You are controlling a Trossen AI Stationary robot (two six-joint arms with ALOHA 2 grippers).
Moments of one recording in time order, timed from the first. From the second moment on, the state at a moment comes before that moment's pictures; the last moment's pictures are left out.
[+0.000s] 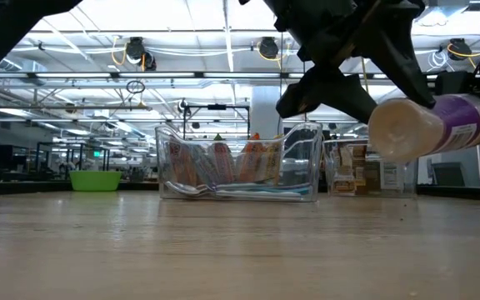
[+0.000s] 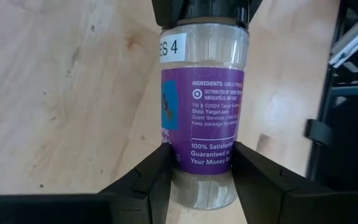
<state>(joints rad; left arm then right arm) -0.21 2.39 2.15 -0.71 0.14 -0.67 0.54 1.00 0.10 0.54 0.14 -0.19</state>
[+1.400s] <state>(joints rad) -0.12 2.09 2.15 -0.62 0.06 -0.26 0.49 1.00 0.48 -0.25 0.18 -0.22</state>
